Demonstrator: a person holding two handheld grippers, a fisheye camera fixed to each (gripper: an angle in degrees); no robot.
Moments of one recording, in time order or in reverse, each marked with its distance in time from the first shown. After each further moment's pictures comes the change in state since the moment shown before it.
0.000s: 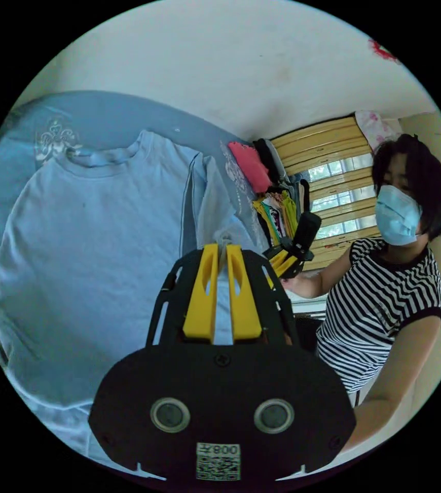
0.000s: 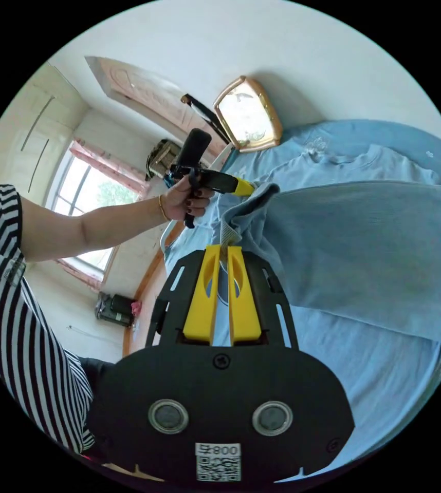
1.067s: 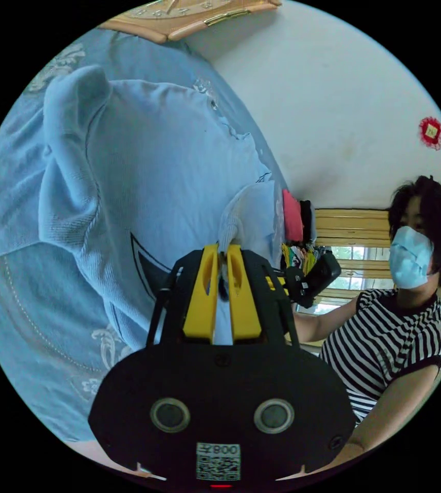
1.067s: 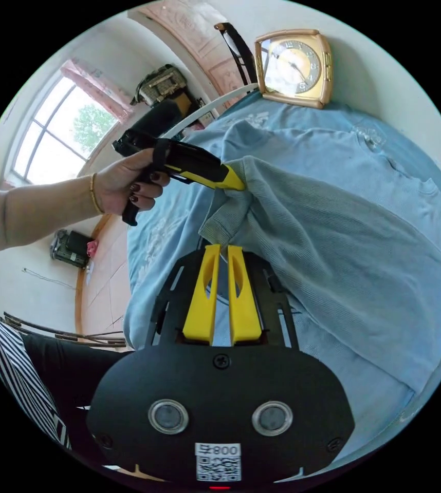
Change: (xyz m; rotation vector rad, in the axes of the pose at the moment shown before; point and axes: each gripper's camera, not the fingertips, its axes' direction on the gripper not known) left arm -0.173 0.165 -0.006 0.299 -0.075 -0.487; right arm -0.039 -0.063 0.221 -0.496 0.549 -0.228
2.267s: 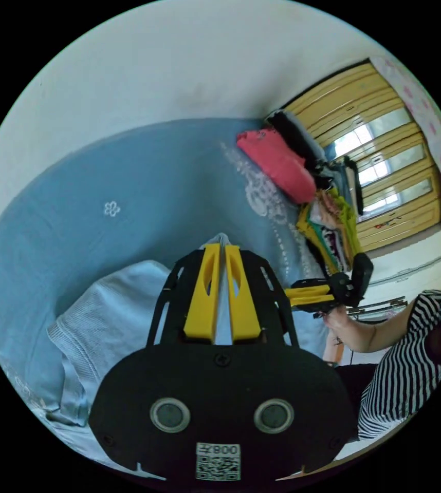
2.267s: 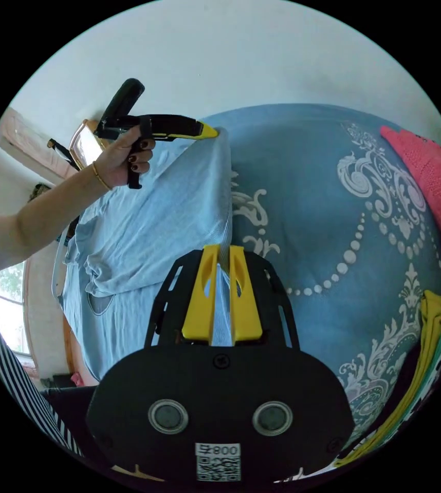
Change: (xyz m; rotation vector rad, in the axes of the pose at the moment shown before) left arm 0.409 -0.310 0.324 -0.354 -0.168 0.764; right arm 0.201 0.262 -0.175 0.259 0.335 0.703
